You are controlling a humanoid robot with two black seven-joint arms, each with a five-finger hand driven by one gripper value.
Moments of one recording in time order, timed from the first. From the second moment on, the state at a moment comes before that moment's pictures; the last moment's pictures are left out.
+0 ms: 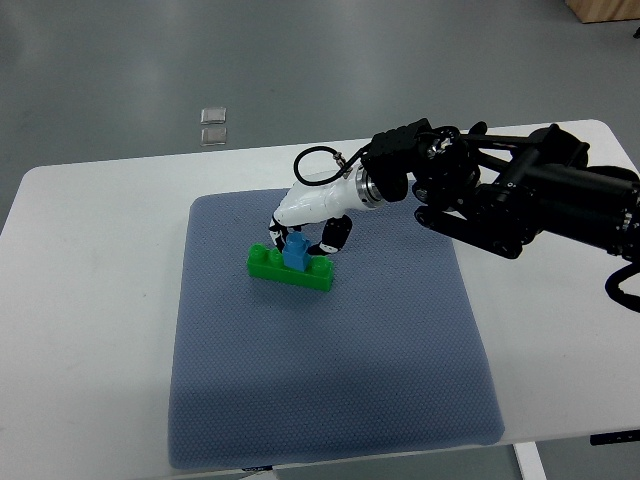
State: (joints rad) left arm -0.02 0.00 -0.10 -0.16 0.08 0.00 0.02; right arm 1.26 -0.10 0.06 0.84 -1.79 0.27 0.41
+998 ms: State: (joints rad) left arm -0.02 0.00 -0.10 -0.16 0.08 0.00 0.02; right arm 1.23 -0.07 0.07 0.81 -1.81 0.24 0.41
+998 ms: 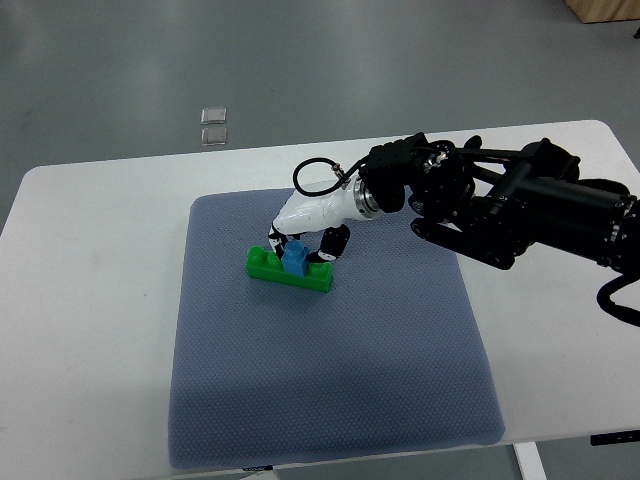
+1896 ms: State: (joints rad) left arm -0.02 0.00 -0.10 -0.16 0.08 0.00 0.02; right arm 1.28 -0.12 0.08 0.81 -1.79 0.25 0.42
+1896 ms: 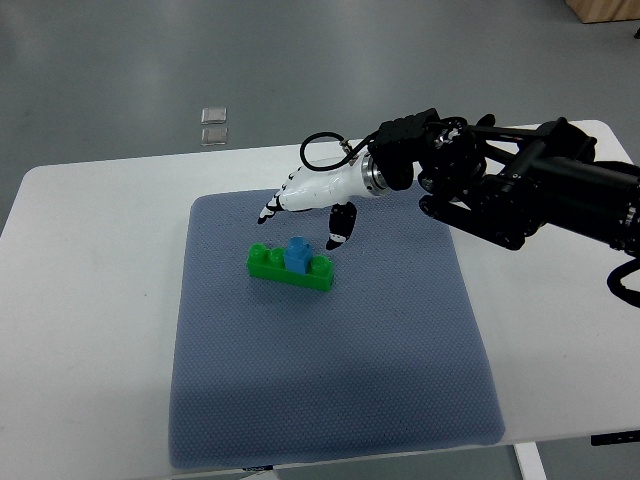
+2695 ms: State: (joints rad) left arm -0.02 0.00 -0.10 -0.16 0.08 0.00 0.02; right arm 1.17 -0.24 0.39 0.46 -0.71 0.20 0.41
